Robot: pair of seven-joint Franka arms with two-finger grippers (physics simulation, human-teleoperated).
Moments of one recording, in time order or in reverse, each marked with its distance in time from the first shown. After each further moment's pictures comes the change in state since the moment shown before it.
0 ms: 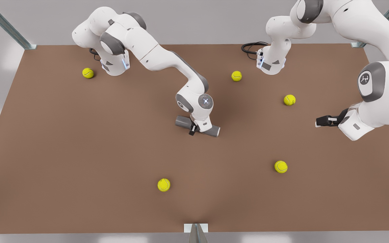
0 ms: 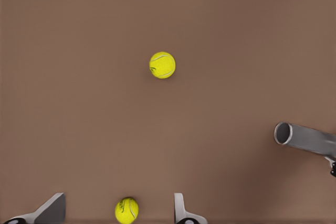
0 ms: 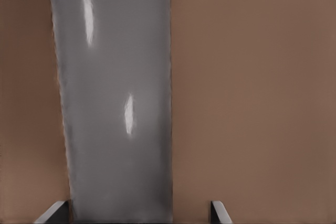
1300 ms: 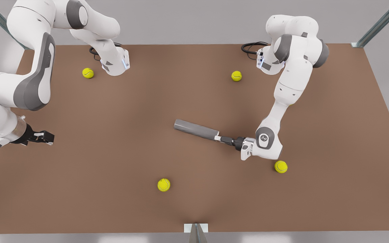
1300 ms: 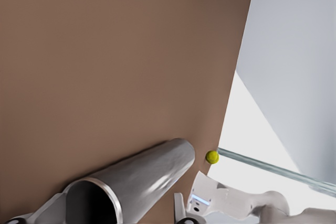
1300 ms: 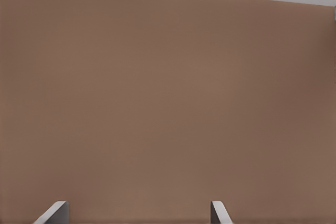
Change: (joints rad) left arm -0.140 0.524 -0.237 -0.412 -1.132 0.521 0.556; right arm -0.807 -0.434 -0.166 0.161 0.024 -0.476 0.197
